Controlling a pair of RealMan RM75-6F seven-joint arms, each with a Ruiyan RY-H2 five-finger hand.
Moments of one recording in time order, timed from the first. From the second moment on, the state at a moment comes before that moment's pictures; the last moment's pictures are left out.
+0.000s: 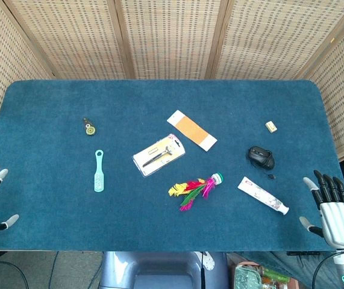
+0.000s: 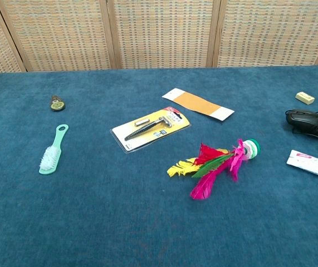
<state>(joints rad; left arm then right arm) -0.05 -1.02 -0.01 -1.72 1.55 1.53 0.04 0.05 -1.10 0.05 -1.70 -1.55 1.53 -0.21</state>
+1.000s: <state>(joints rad) -0.08 -1.05 -0.06 -1.71 1.44 1.48 0.10 0.49 -1.29 0.07 -1.52 -1.84 1.18 0.09</state>
